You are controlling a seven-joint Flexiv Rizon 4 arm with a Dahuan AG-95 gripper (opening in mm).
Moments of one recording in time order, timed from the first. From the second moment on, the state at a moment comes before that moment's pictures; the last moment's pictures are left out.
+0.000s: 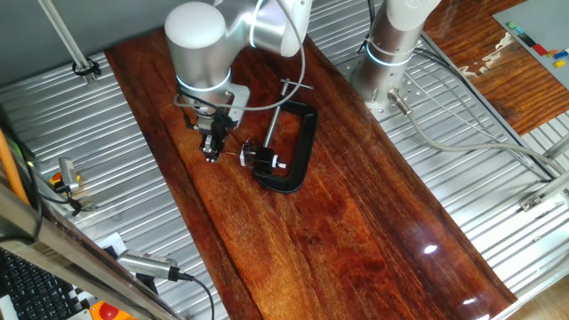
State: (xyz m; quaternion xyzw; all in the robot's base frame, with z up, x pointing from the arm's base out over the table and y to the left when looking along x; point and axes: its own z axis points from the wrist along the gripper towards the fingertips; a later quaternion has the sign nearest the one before) arm 0.532 0.032 0.075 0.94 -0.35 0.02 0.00
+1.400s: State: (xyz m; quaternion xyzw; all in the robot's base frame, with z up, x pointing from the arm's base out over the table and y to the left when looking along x) arm 0.528 0.026 0.073 0.94 -0.35 0.00 0.00
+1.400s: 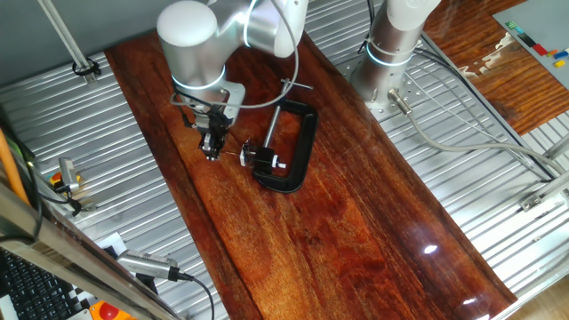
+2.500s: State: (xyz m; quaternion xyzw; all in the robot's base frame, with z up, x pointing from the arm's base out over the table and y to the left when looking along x) arm 0.523 0.021 0.056 0.94 -0.34 0.00 0.00
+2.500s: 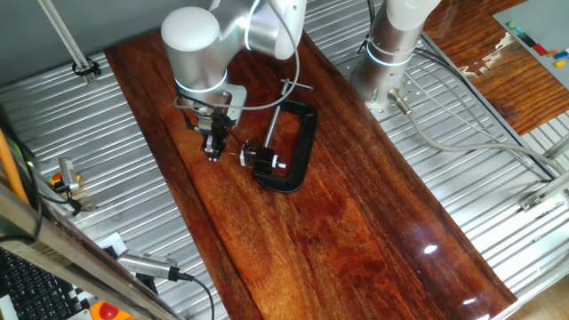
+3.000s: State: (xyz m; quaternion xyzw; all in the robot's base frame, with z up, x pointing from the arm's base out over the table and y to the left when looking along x) arm 0.524 0.021 0.055 0.94 -0.35 0.01 0.00
